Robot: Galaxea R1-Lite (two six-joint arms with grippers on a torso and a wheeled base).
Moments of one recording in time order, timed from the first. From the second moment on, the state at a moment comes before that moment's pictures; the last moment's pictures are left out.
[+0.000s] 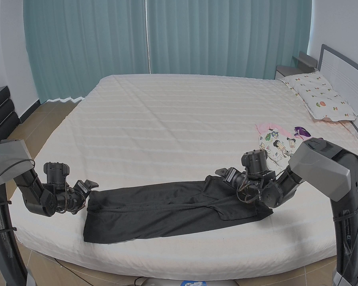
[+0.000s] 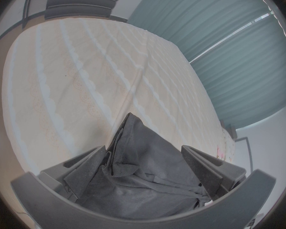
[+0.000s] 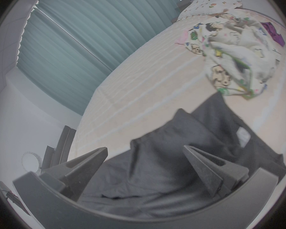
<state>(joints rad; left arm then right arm) 0.06 2.24 -0.70 -0.80 -0.17 -0.84 0.38 2.44 -1.12 -0.76 -0.05 0.80</state>
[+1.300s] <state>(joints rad) -0.03 2.32 -0.76 -0.69 -0.07 -0.34 0.30 2.33 -0.70 -1.06 0.00 0.80</state>
